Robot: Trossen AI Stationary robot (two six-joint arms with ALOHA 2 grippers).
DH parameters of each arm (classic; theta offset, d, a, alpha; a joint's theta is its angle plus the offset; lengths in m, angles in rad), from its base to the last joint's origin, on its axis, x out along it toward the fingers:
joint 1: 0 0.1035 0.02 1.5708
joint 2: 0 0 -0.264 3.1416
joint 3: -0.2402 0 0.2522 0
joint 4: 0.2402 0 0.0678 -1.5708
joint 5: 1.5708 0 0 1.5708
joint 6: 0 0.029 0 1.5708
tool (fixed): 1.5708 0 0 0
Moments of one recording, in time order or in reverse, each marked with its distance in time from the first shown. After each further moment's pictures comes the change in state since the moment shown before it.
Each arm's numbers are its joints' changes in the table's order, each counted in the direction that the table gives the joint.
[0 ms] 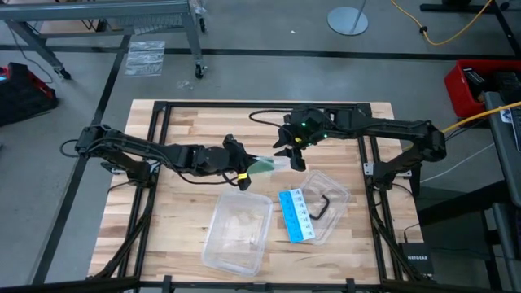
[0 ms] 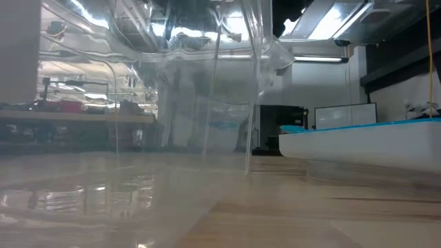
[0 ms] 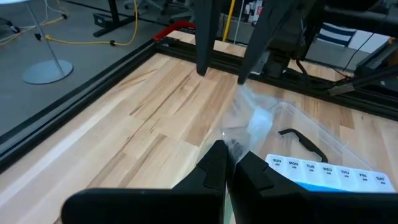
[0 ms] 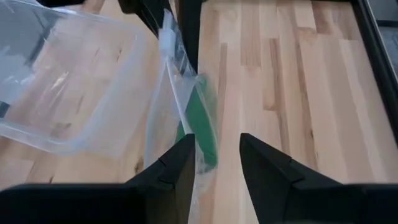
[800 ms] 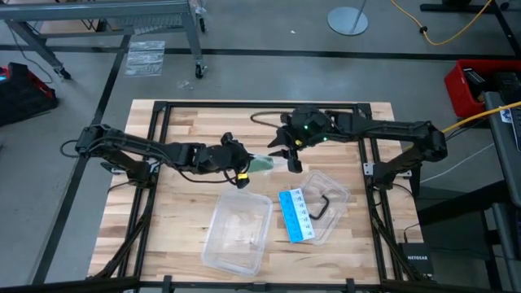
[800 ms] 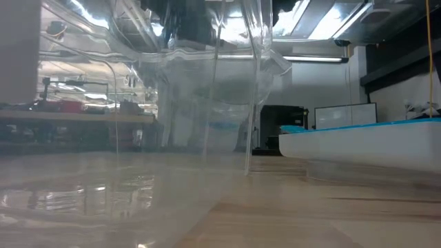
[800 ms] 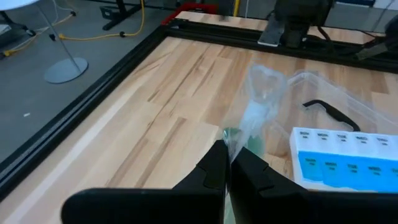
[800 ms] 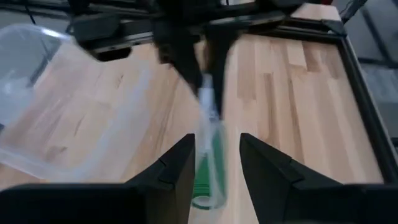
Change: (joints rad) left arm 0.026 0.000 0.000 0.089 -0.005 0.082; right arm 0.051 0.005 0.000 -0.110 0.038 -0.008
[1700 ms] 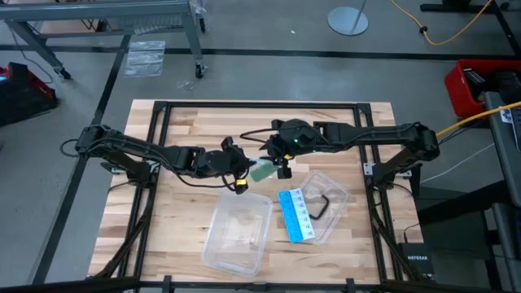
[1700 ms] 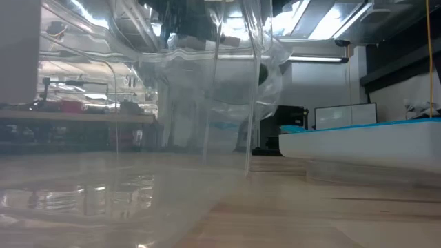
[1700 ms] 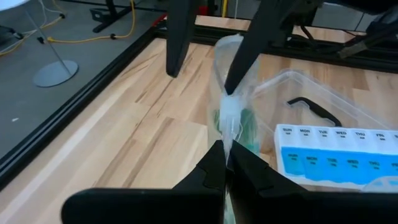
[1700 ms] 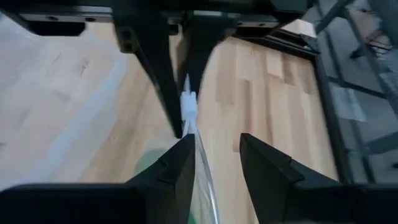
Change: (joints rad) left arm -0.046 0.000 0.000 -0.003 -0.001 -0.008; right arm 0.079 -0.084 0.000 -0.096 0.194 -0.104
